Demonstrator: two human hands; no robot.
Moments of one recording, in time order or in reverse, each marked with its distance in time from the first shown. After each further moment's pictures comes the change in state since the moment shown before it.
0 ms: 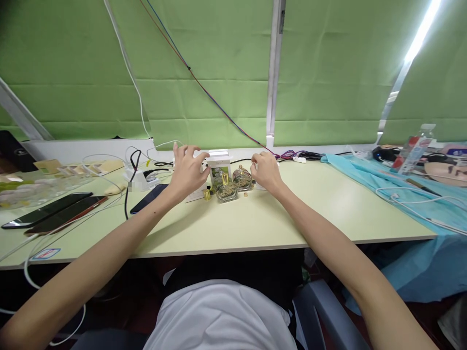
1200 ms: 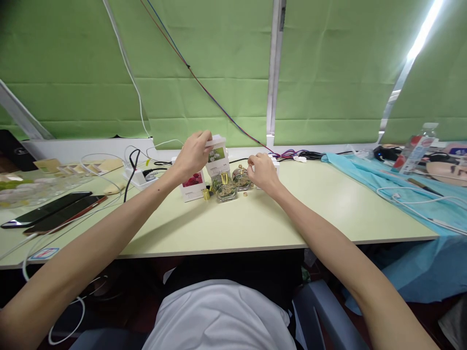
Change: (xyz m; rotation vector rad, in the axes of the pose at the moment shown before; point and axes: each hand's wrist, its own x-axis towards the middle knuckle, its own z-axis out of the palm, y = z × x) left_hand 0.052 0.006 -0.008 -0.140 -0.108 0.005; right_hand -0.002 -0.005 0.007 0.022 -0.029 -0.014
